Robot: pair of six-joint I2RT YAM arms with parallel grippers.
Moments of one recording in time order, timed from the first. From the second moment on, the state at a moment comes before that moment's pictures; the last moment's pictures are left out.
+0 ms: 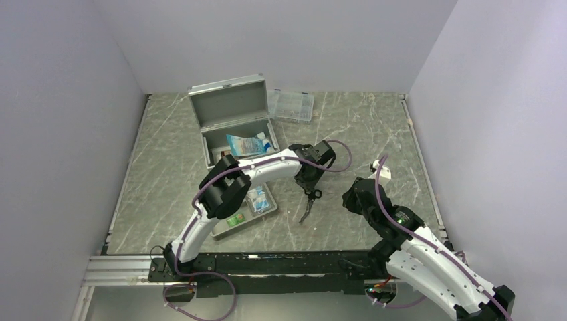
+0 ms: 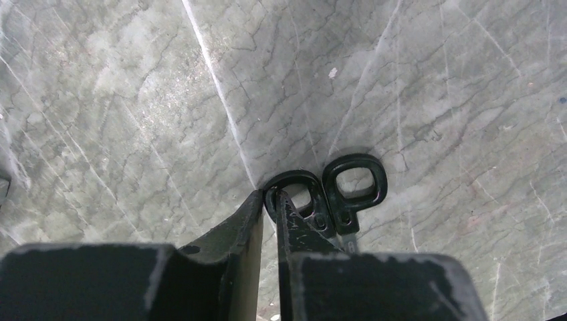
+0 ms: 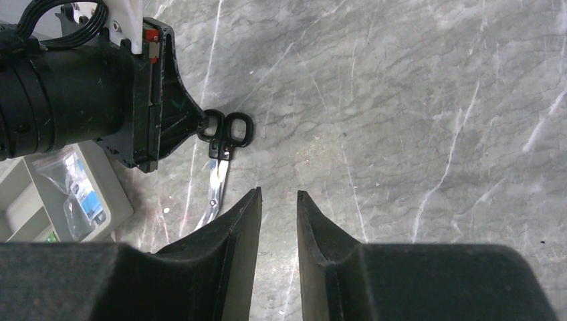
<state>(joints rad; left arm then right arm) -0.98 2.26 1.82 -0.74 -0.08 -0.31 0.64 0.60 0.52 -0.64 0.41 0.81</state>
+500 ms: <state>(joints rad) -0.98 2.24 1.79 -0.70 -0.08 -0.31 0.64 0.60 0.52 -0.64 0.41 0.81</state>
